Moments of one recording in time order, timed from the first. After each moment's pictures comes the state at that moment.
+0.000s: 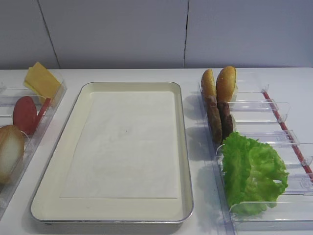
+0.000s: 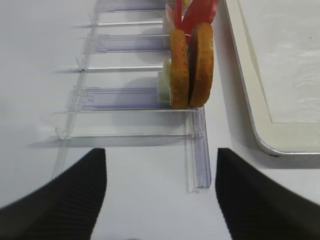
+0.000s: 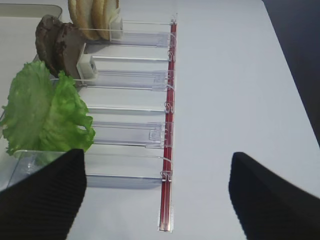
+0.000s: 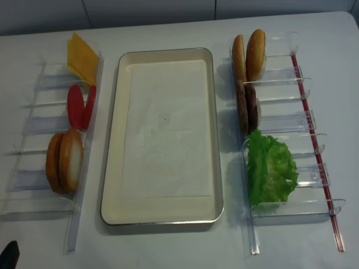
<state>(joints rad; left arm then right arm) 0.02 -0.02 -0.48 0.05 1.19 -0.04 0.01 -0.02 -0.48 0.10 1.13 -0.05</state>
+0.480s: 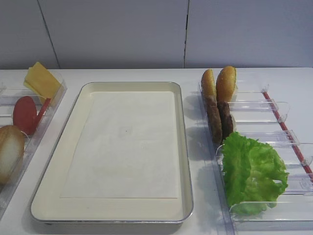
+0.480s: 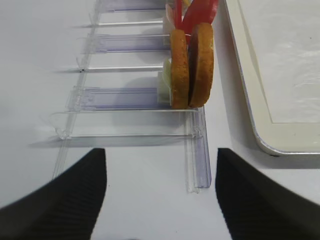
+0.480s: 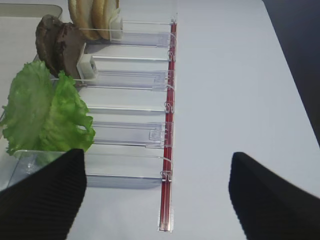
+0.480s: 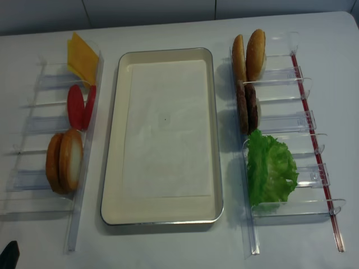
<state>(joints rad) 0.02 -0.02 -0.48 0.05 1.19 -0.04 0.01 -0.02 -0.48 0.10 1.13 -0.05</state>
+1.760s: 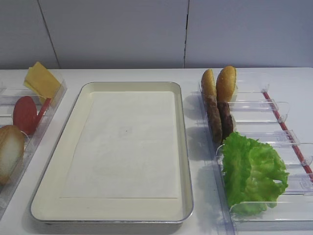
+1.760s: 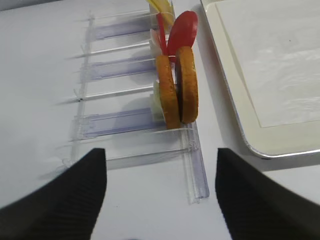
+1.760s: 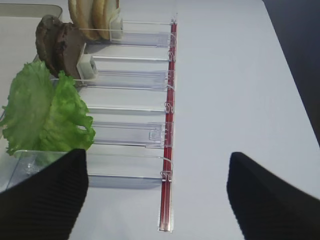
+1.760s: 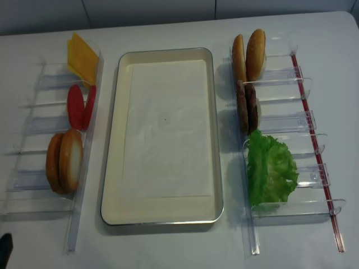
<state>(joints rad) 0.02 0.09 -0.60 0.00 1.18 0.11 0.01 -0.02 -0.48 0.10 1.13 -0.05</state>
